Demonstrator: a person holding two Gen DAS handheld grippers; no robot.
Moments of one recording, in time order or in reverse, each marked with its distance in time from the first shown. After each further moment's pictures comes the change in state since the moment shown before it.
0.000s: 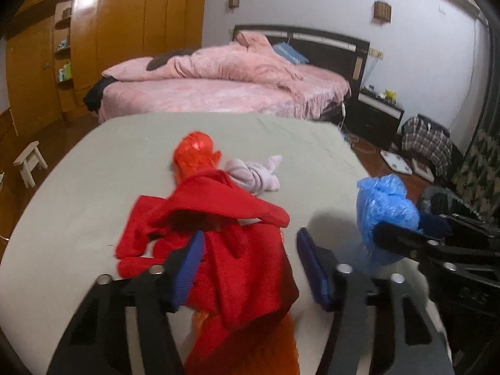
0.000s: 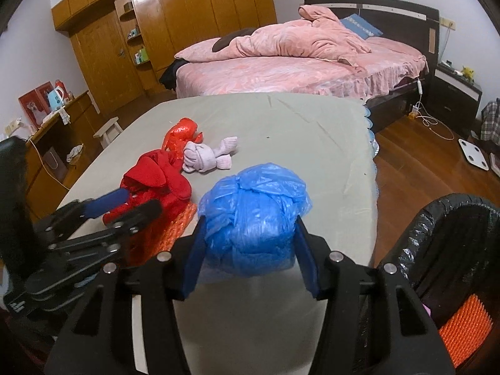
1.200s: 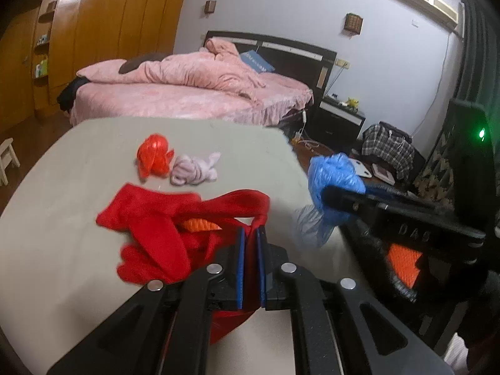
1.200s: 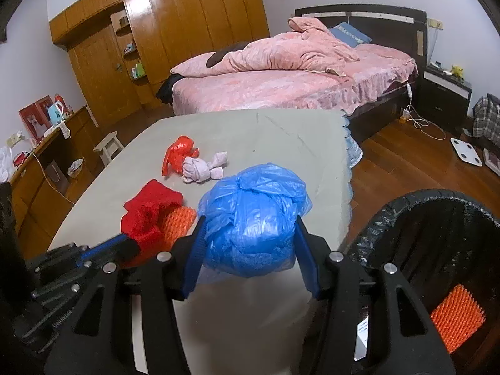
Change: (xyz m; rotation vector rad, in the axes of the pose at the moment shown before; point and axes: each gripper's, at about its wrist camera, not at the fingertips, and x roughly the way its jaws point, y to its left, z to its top) left arm -0.070 -0.028 -0.019 -0.010 -0.061 -0.185; right arm -0.048 -0.011 -0.005 0.031 -0.064 -0.012
